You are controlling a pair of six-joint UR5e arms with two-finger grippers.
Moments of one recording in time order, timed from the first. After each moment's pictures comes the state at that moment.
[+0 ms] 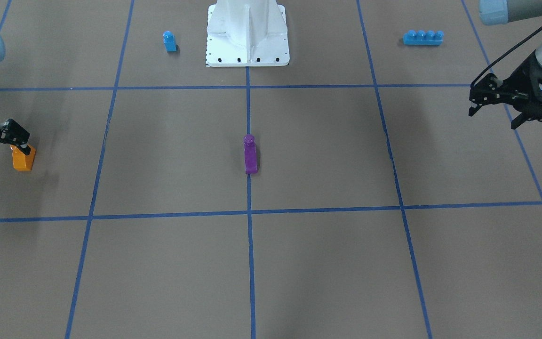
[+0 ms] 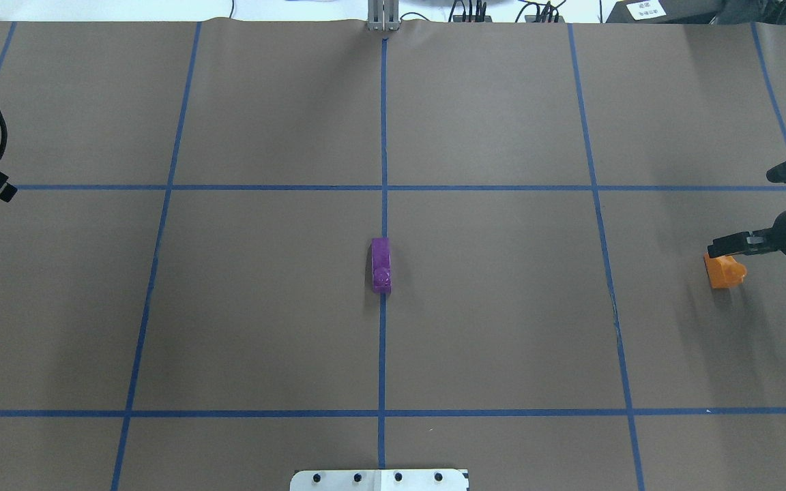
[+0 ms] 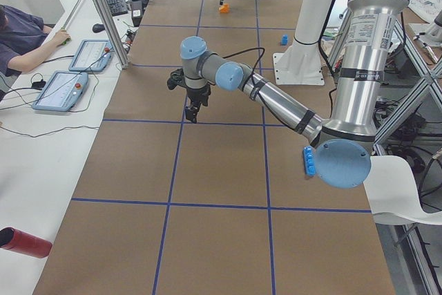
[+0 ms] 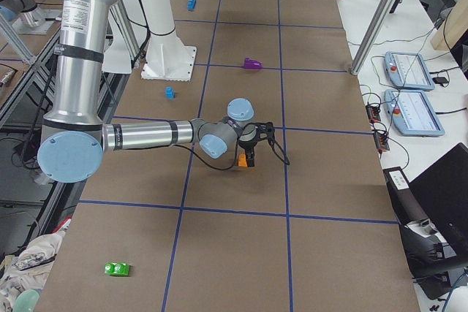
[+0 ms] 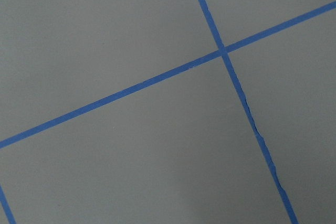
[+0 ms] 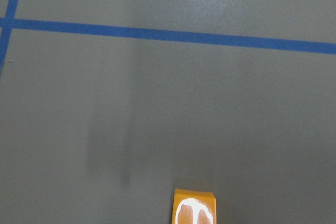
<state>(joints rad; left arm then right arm) -1.16 -1.69 -2.01 -1.44 -2.27 -0.19 0.95 -1.72 1.71 -0.86 2.09 0.79</state>
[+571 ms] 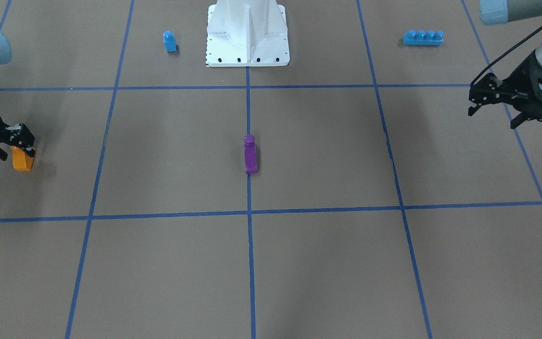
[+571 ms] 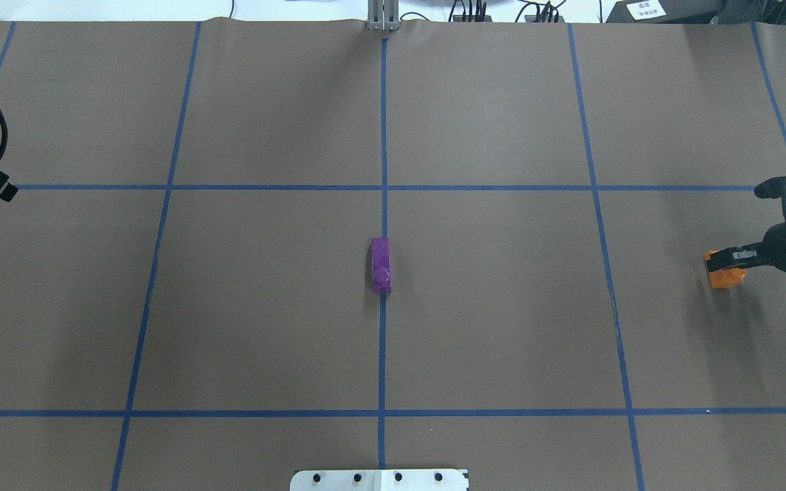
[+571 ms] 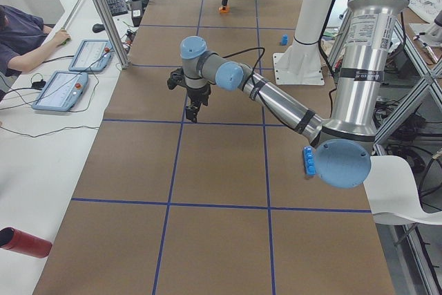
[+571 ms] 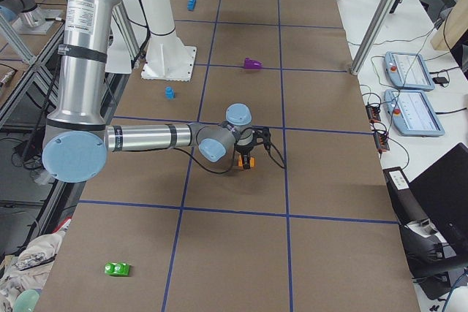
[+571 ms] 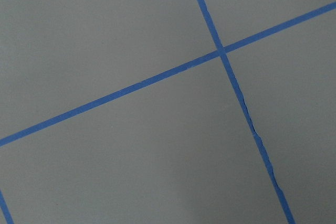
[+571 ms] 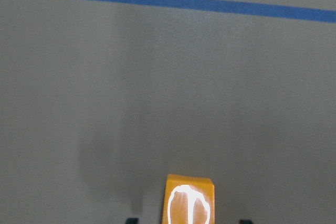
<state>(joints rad) -1.16 -1.69 -2.02 -1.44 -2.27 -0.19 0.92 -1.73 1.67 -0.85 2.08 0.79</state>
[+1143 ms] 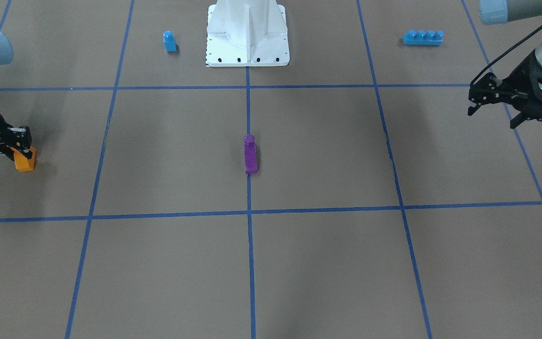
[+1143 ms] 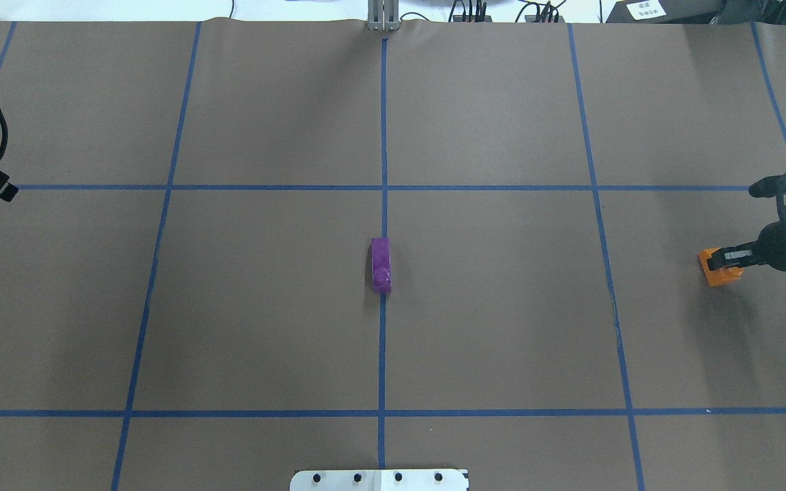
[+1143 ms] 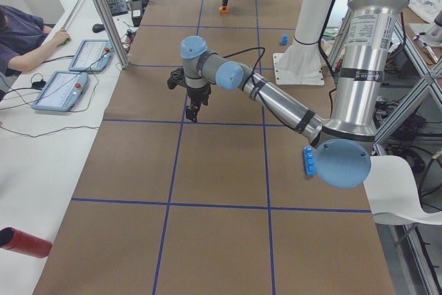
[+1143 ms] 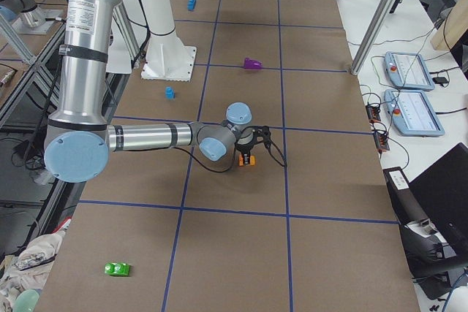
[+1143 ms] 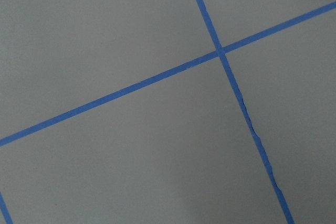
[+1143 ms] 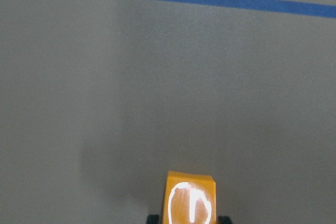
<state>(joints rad) -1.16 -1.69 -2.02 -1.44 -2.27 -0.19 0.91 -1.71 1.69 -0.86 2.08 0.79</state>
